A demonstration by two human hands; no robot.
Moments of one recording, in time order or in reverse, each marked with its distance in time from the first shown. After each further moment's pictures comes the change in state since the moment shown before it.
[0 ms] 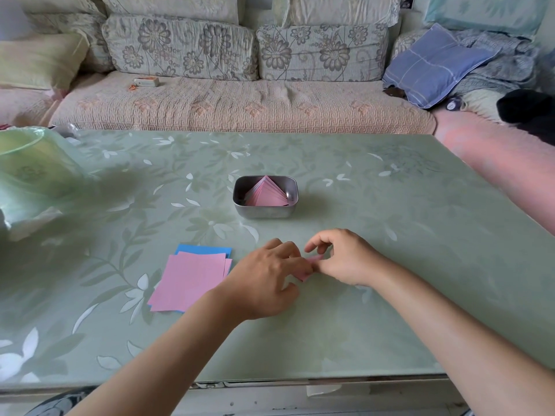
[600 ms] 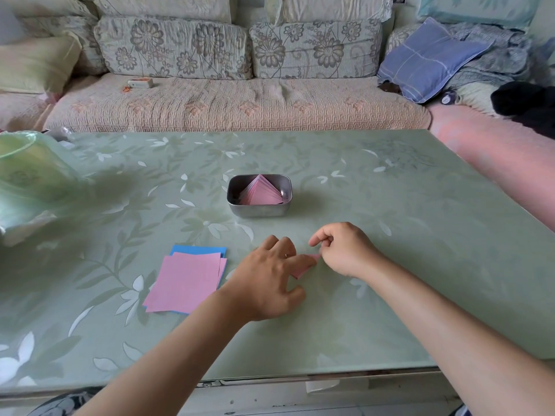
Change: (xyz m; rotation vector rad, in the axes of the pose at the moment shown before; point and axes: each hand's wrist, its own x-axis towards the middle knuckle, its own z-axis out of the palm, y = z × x) left_hand 0.007 0.011 0.010 0.128 -0.044 -0.079; right_hand 0.006 0.005 0.000 -0.065 0.113 0.112
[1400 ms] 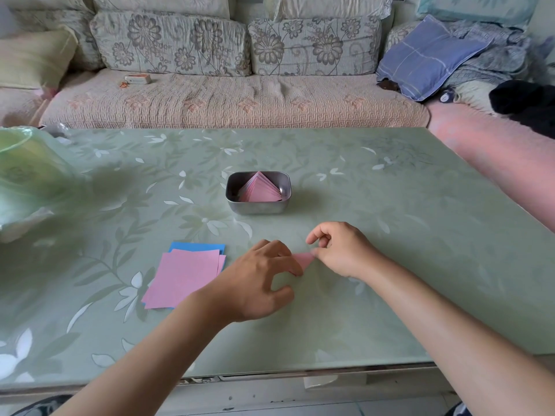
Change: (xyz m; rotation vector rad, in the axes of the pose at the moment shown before) left_hand -0.017 -0.010 -0.012 -0.237 -0.048 0.006; right_hand -0.005 0.002 0.002 0.030 -0.006 -0.068
